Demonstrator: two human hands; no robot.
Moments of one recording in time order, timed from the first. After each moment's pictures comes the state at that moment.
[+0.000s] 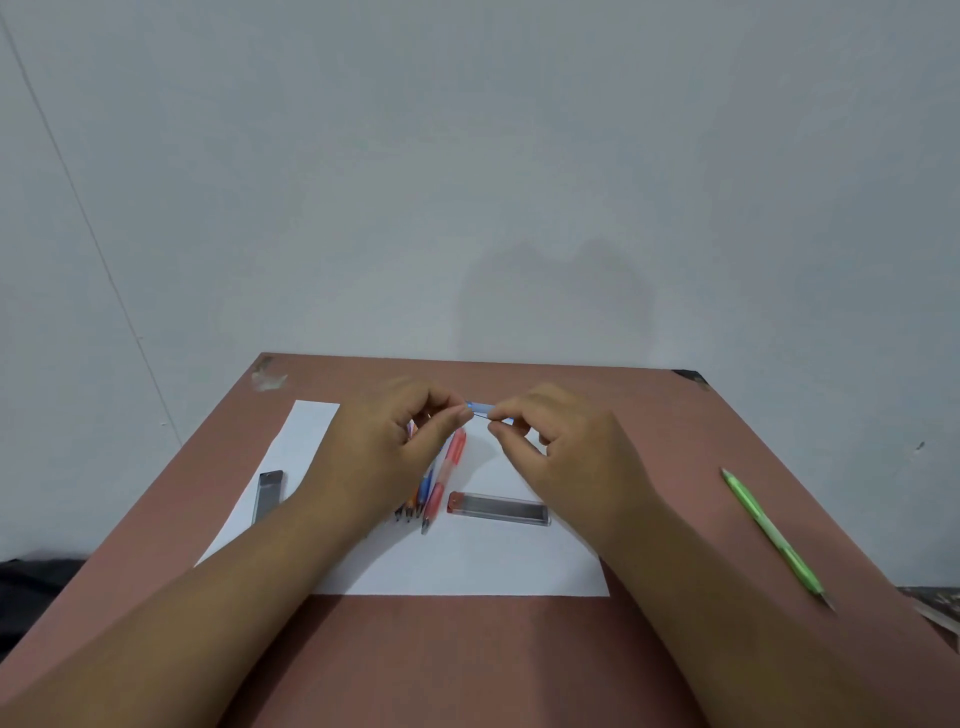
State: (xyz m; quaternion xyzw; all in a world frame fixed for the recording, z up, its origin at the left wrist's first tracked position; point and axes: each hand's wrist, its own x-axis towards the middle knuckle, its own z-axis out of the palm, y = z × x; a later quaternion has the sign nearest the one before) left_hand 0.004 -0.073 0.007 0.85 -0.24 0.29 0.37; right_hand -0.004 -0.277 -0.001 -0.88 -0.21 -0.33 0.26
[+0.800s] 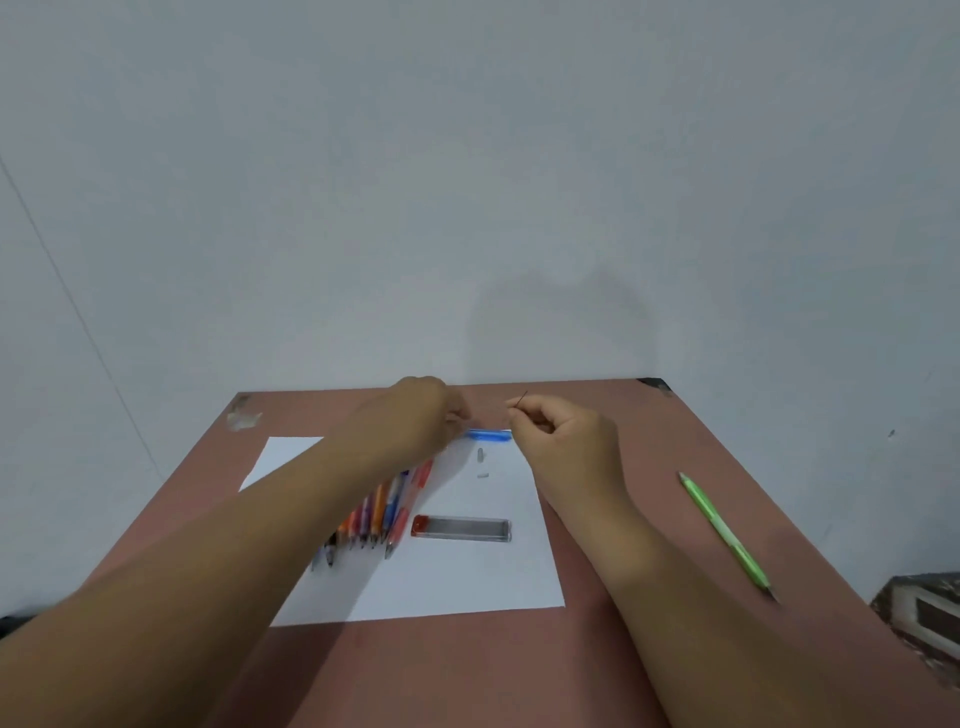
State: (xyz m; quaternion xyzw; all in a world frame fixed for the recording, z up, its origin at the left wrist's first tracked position) left_hand 0.083 -0.127 0.030 0.96 -0.24 0.05 0.11; right_hand 0.000 -0.301 0.007 -0.82 0.02 -0.27 0.50
